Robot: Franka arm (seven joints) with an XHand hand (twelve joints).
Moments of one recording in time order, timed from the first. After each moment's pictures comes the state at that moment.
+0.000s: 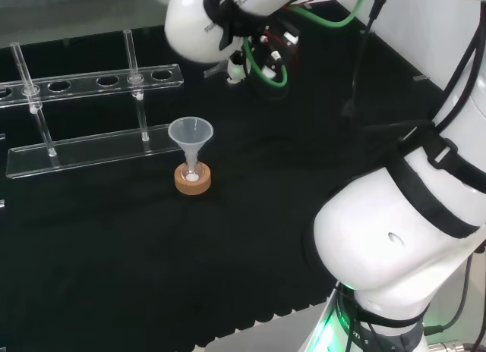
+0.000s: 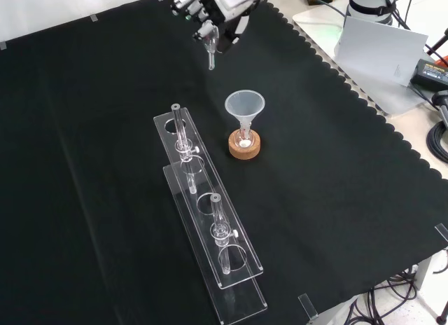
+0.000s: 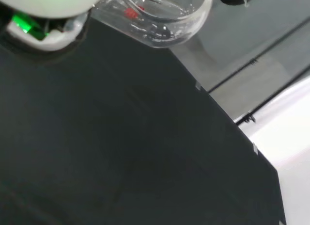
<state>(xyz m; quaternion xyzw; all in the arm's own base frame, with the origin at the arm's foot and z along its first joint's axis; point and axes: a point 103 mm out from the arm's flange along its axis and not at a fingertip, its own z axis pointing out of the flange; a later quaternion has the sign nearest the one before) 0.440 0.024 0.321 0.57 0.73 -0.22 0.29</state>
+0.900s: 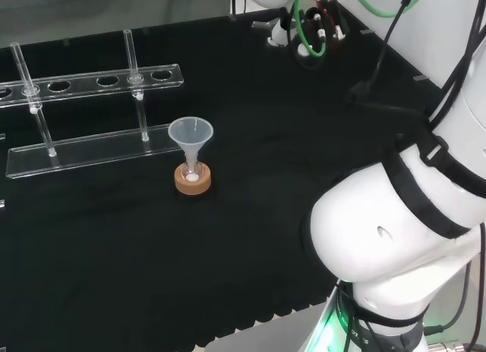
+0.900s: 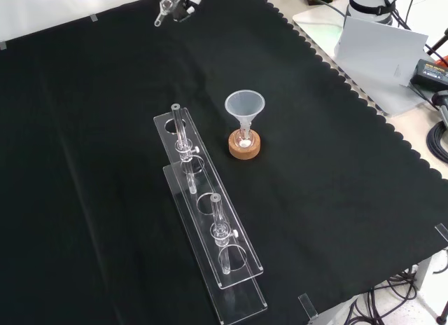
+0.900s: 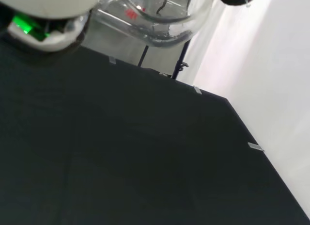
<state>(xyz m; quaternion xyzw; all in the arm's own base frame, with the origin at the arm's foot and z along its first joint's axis) 0.467 -0.093 0.329 0.75 0.62 -0.09 0.20</state>
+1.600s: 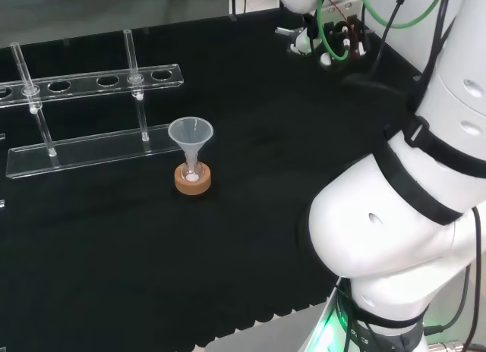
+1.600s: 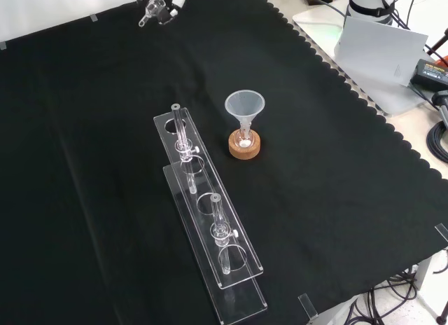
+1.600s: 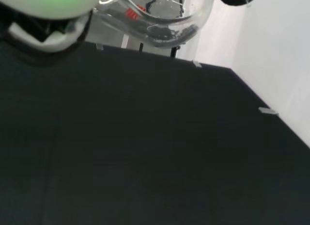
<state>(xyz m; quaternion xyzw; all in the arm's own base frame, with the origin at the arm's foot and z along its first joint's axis) 0.484 -0.156 0.277 0.78 0.61 -0.04 0.14</state>
